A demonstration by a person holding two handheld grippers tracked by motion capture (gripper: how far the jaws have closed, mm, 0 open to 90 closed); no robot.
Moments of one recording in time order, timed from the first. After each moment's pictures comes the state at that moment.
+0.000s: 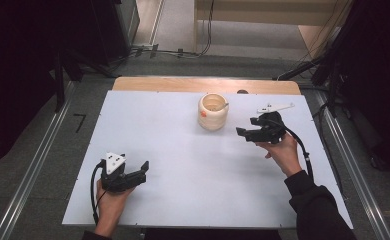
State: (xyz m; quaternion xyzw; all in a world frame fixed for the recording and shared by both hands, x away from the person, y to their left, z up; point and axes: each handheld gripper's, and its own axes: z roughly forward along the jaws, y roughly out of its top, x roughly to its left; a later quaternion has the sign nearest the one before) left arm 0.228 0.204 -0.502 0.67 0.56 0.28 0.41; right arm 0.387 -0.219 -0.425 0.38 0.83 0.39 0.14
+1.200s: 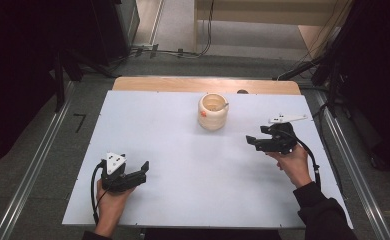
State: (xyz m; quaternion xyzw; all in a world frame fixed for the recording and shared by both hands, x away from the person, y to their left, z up) left arm 0.228 0.203 -0.503 0.67 0.56 0.29 0.41; right arm 0.364 -0.249 -0.437 0.40 0.82 0.39 0.15
